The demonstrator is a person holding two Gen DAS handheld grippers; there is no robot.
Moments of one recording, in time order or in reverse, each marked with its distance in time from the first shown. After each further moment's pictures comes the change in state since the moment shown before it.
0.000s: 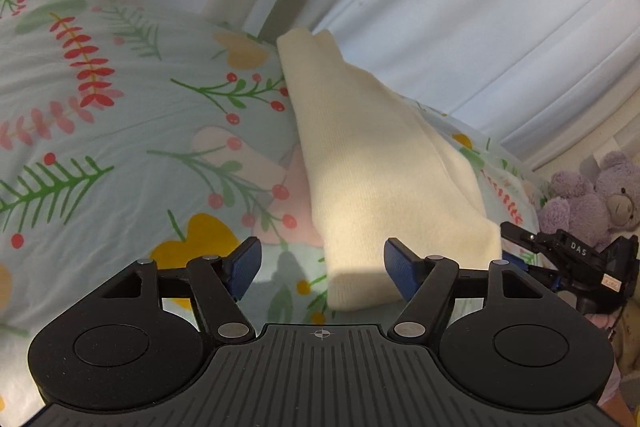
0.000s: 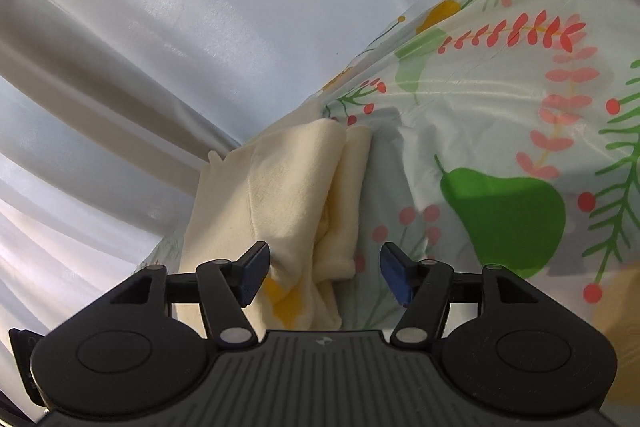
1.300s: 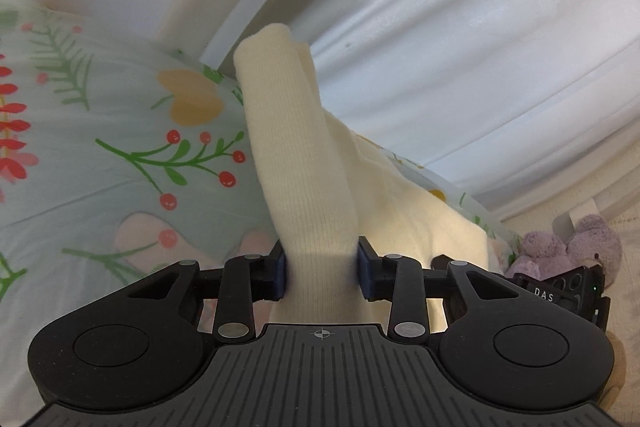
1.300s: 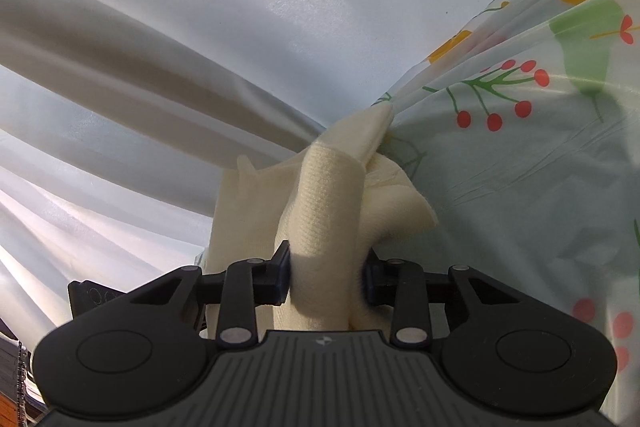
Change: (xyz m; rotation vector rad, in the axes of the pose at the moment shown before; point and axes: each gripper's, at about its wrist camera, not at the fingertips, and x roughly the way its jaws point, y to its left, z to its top) left arm 0.051 -0.018 0.059 -0.073 -0.017 -0.101; right arm 0.082 0.057 0.023 -0.008 0.190 0.272
